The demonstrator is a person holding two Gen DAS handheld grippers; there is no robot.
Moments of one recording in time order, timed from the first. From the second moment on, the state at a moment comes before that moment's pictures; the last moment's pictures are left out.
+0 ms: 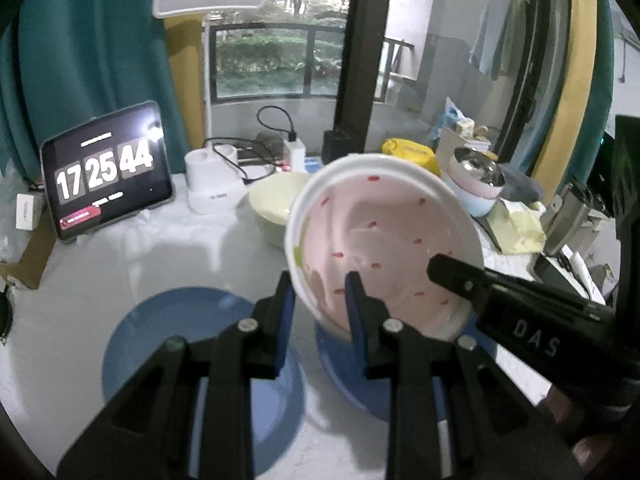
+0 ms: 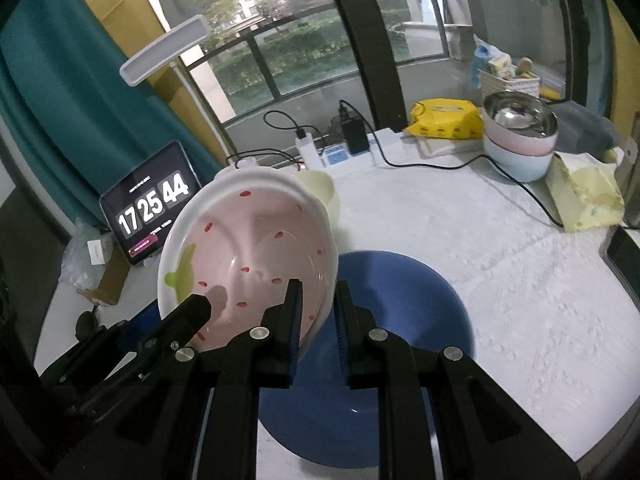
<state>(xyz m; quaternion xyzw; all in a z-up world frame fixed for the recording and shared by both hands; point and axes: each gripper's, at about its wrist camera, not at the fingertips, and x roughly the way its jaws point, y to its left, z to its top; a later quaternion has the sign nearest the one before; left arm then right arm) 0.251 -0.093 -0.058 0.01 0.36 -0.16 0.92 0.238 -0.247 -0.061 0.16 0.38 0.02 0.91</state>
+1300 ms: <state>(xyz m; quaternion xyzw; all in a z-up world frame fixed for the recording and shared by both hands) 0.230 -0.134 -0.110 0.04 0.41 -0.17 0.89 0.222 -0.276 -0.118 0.14 0.46 0.00 0.87</state>
